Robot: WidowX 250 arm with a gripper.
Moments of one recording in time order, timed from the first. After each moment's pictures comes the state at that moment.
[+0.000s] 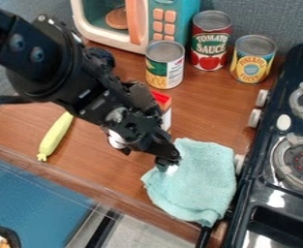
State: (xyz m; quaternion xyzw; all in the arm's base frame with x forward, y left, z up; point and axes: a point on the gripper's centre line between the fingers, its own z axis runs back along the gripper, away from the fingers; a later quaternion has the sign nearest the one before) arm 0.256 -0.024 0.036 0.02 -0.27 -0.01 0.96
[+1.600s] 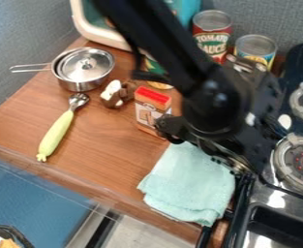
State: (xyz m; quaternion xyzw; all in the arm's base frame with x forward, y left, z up) arm 0.300 -0.060 0.041 0.25 -0.37 0.15 0.88
